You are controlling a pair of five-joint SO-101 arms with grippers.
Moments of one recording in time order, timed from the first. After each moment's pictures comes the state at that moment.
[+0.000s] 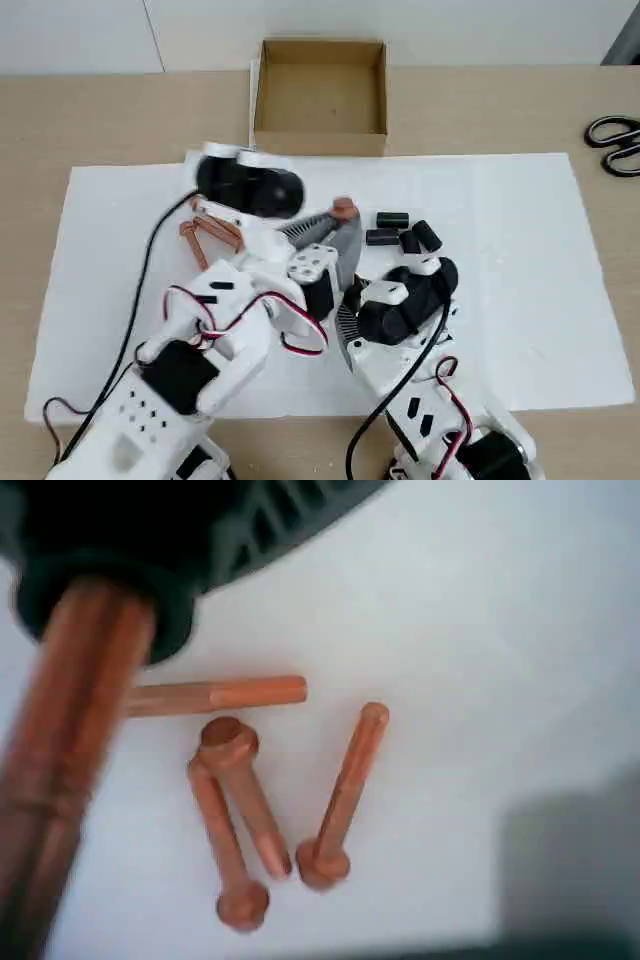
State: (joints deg) left arm 35.8 -55.3 45.8 40.3 29.7; right arm -34.1 -102.1 69.6 61.8 -4.6
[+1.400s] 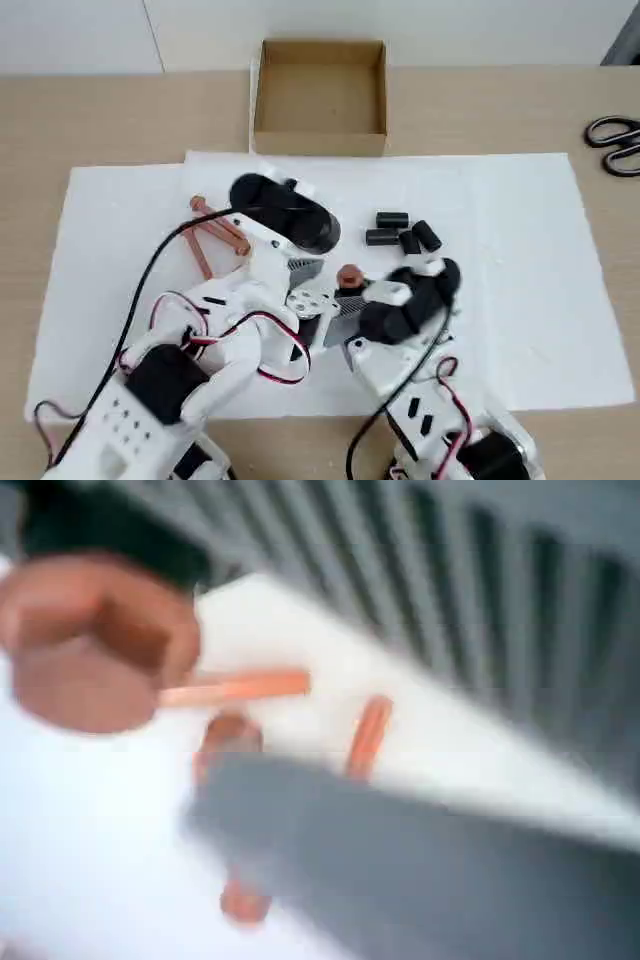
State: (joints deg) left arm 36.3 -56.0 38.2 66.9 16.0; right arm -34.0 -101.6 69.8 61.6 -4.7
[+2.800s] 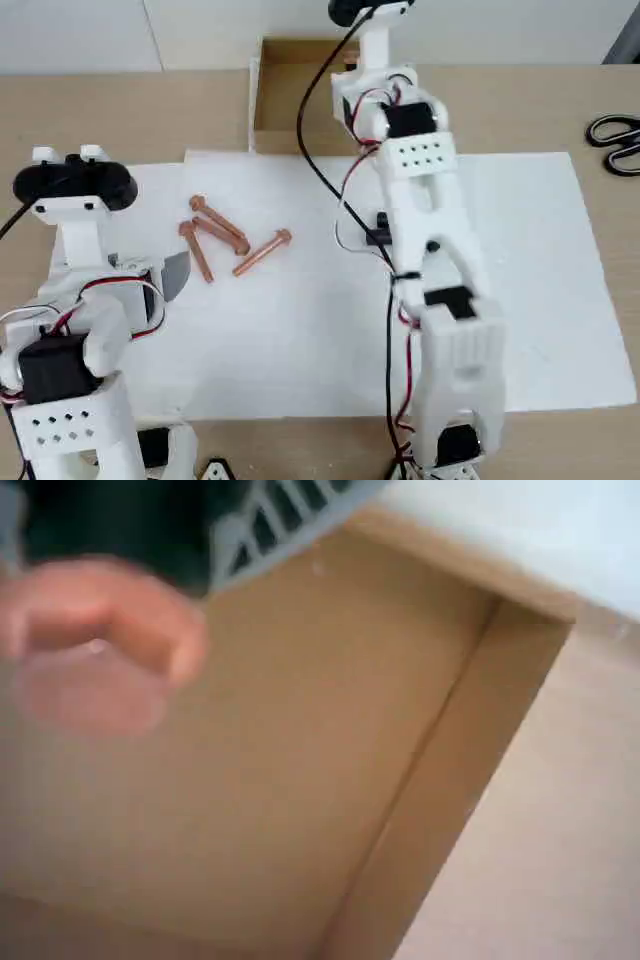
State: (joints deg) left arm -14.1 -56.0 32.7 85.2 -0.1; right arm -15.0 36.7 -46.4 50.2 -2.0
